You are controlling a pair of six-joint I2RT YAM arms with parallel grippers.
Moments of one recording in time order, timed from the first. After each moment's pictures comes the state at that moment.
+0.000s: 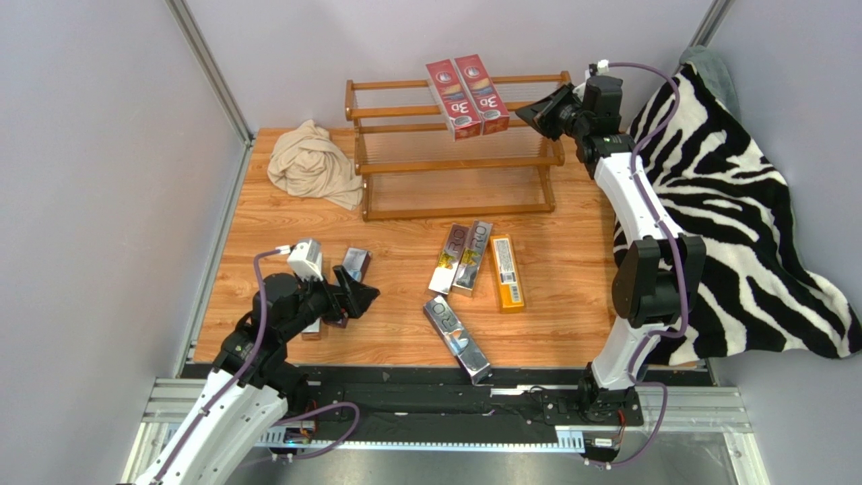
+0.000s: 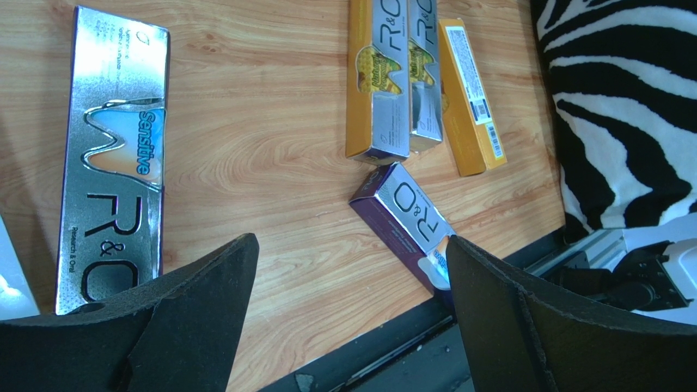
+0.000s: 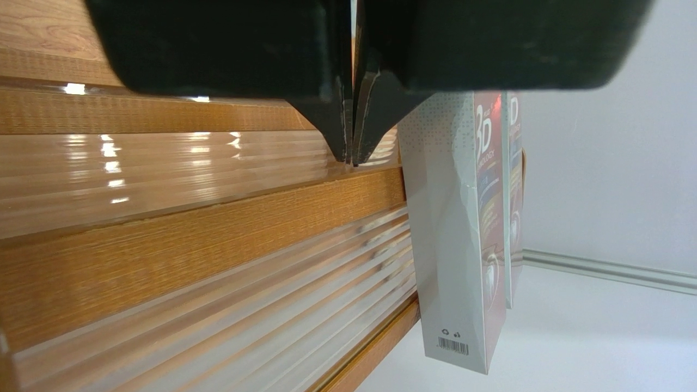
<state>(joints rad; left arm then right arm) -0.44 0.40 0.45 -0.45 0.17 -0.61 0.08 1.82 1.70 -0.15 -0.38 0.92</state>
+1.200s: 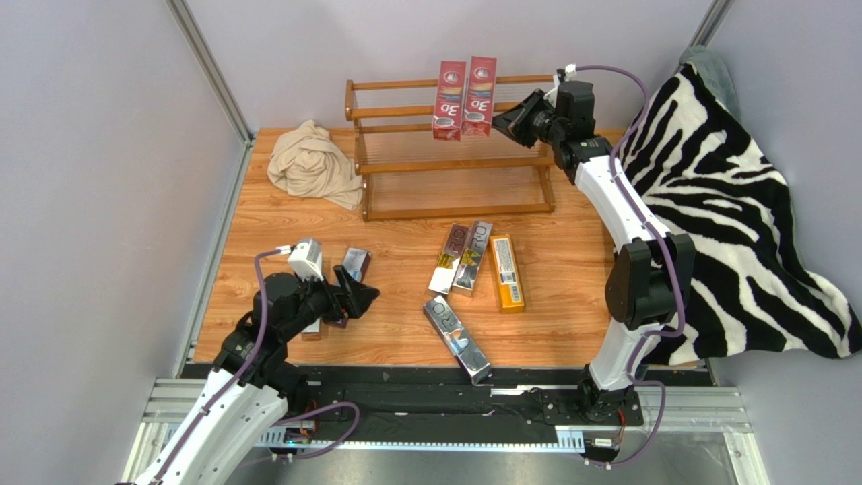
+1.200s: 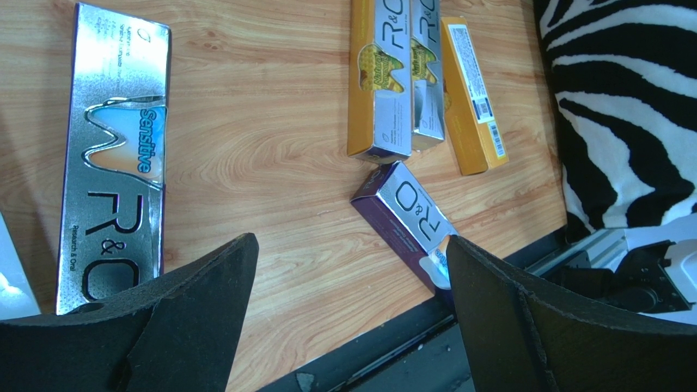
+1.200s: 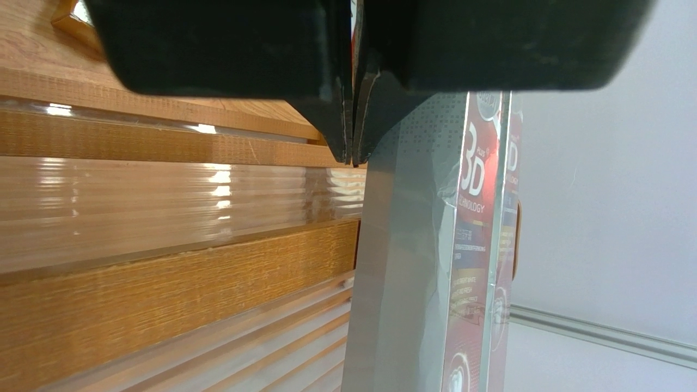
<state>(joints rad) -0.44 0.41 0.45 -0.45 0.17 -0.61 0.19 1.82 1.68 -0.14 -0.40 0.92</state>
